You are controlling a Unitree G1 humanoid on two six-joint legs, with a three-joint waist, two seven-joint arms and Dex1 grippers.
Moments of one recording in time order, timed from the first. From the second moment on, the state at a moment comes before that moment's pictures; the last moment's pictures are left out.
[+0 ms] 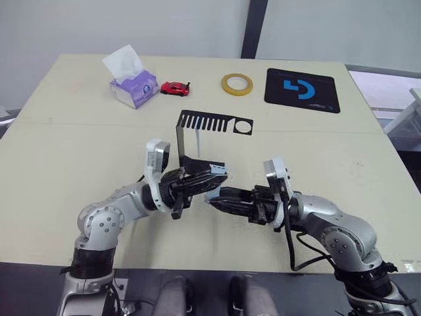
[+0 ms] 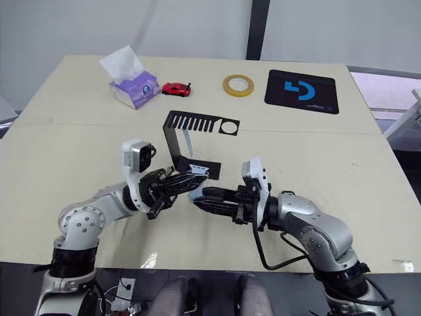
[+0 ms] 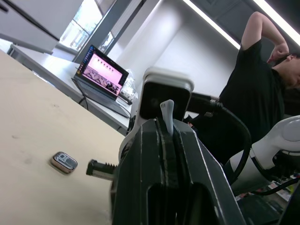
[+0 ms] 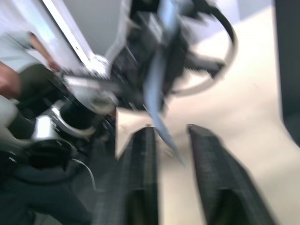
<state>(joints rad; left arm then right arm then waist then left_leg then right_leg) -0.39 0.40 0.08 -0.28 -1.06 0.86 -0.83 -0.27 -0.50 0.09 -0.46 0.80 0.69 0.82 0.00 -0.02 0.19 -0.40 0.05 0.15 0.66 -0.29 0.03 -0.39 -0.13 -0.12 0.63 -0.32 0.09</state>
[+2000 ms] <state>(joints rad) -0.24 0.46 0.03 -0.36 -0.70 0.39 -0.93 0.09 -0.21 -0.12 -0.67 0.20 0.88 -0.03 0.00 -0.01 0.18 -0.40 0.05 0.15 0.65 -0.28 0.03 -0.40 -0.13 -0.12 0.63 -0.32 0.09</state>
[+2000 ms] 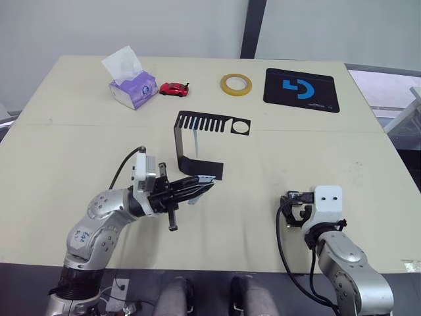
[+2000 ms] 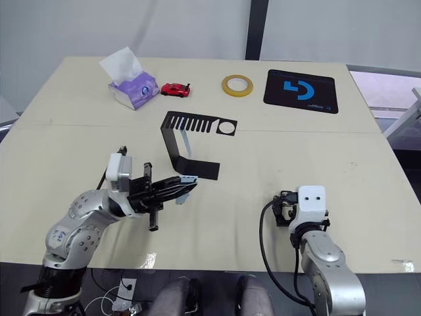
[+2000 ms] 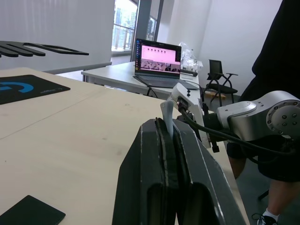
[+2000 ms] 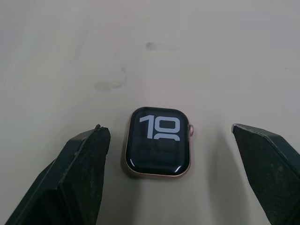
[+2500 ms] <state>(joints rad) -0.23 0.47 0.02 -0.38 -0.70 0.39 -0.92 0.10 -0.16 -0.09 -0.66 0.18 0.83 -0.03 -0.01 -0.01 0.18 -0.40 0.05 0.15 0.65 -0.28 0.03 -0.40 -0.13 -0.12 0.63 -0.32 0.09</state>
